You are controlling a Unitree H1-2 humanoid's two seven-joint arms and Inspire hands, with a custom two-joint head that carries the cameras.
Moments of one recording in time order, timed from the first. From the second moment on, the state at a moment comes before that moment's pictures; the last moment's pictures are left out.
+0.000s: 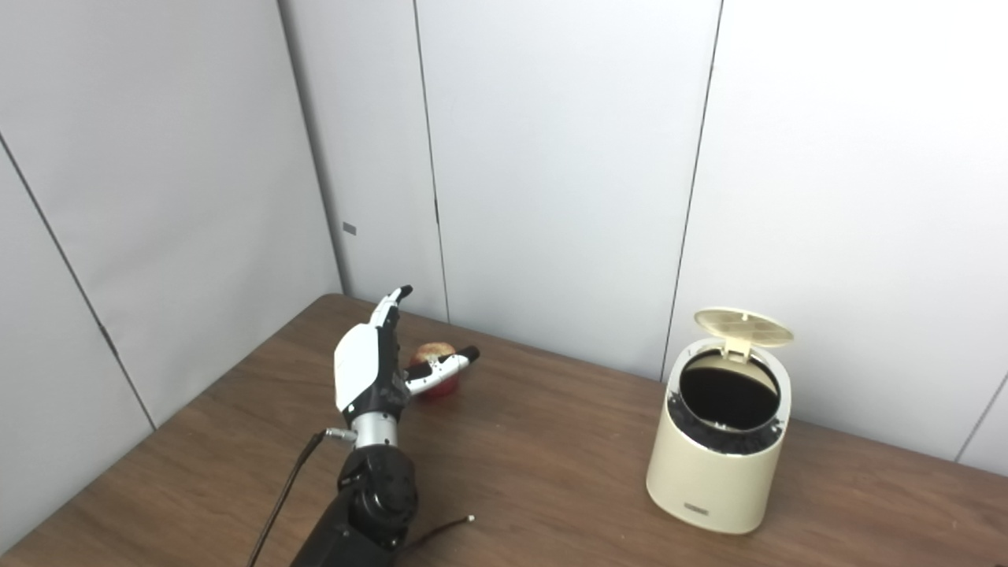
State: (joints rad) left arm -0.39 0.21 0.12 0.24 0.57 0.20 0.57; right arm -0.06 -0.22 -0.10 0.03 -0.25 -0.21 -0.17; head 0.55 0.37
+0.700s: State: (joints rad) left arm -0.44 0.29 0.07 0.26 0.57 0.35 0.42; right arm -0.06 -0.22 -0.10 0.03 -0.25 -0.21 -0.16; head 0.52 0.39
